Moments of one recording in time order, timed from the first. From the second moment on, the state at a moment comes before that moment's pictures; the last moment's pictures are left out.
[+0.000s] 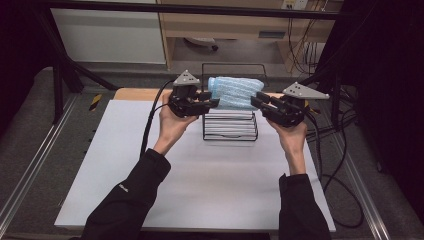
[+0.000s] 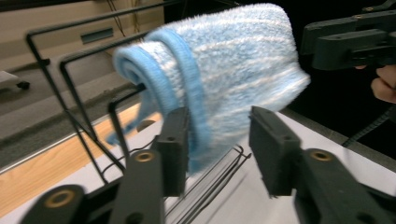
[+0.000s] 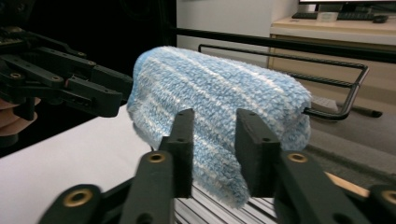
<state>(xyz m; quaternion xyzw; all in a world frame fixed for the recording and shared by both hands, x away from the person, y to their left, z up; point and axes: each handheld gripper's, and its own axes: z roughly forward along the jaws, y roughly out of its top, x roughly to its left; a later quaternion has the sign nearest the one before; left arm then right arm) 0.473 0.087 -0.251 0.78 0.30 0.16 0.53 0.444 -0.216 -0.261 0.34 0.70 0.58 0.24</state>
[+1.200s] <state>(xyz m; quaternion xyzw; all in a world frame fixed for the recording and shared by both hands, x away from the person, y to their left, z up) 0.410 0.194 -0.347 0.80 0.34 0.17 0.46 0.395 -0.227 -0.319 0.37 0.73 0.54 0.18</state>
